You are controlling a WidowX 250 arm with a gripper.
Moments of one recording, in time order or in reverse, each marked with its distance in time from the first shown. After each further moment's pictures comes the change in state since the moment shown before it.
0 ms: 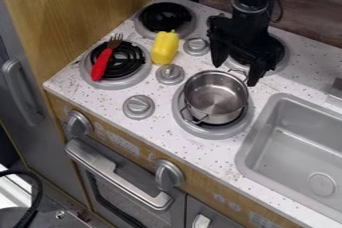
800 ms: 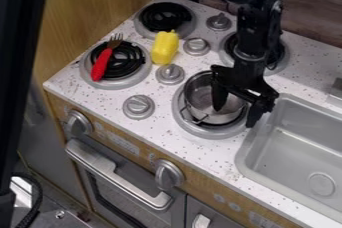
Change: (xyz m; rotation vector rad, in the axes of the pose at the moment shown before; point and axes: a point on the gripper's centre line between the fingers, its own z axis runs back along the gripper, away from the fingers) arm -0.011 -0.016 -0.080 -0.064 0.186 0.055
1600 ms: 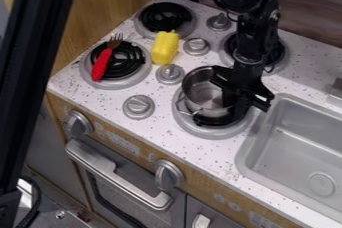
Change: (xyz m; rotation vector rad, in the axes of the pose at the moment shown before) arm 0.021 0.013 -0.015 0.045 -0.050 -0.065
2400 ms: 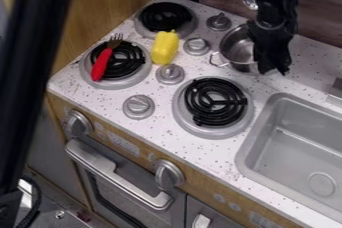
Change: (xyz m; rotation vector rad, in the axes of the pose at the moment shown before) arm 0.085 -0.006 0.035 0.057 -0.328 -0.427
